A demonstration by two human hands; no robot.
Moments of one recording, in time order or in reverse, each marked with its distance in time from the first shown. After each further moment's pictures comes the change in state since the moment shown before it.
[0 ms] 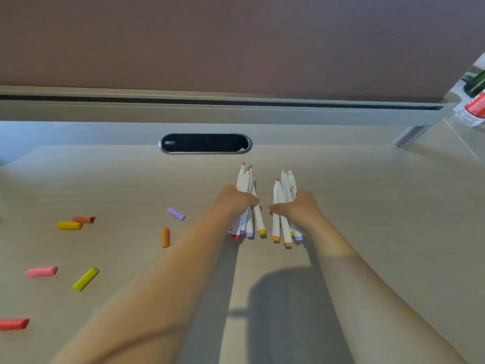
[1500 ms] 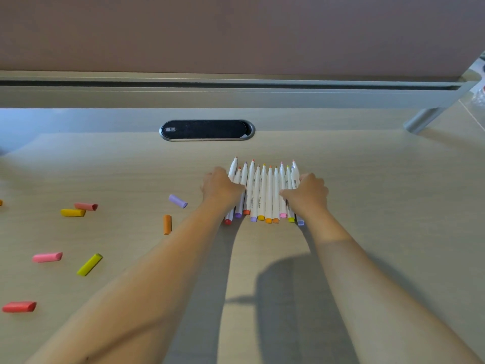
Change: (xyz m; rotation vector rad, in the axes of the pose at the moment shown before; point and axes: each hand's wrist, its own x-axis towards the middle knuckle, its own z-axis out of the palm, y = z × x) left_hand 0.014 -0.016 -0.008 0.279 0.304 0.139; right_hand 0.019 0.012 0.009 -0.367 0.287 0.030
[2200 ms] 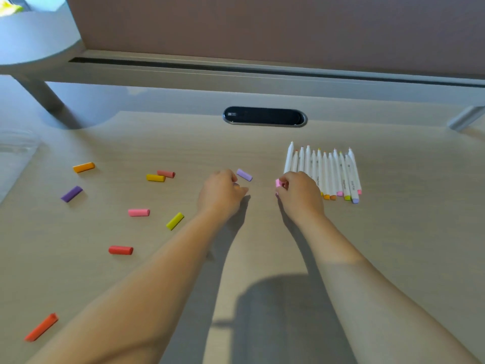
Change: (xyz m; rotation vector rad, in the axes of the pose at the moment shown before) left_hand -0.048 -0.103 -0.088 0.131 0.071 0.125; right_hand -0.110 -0.059 0.064 -0.226 -0.026 -0.400
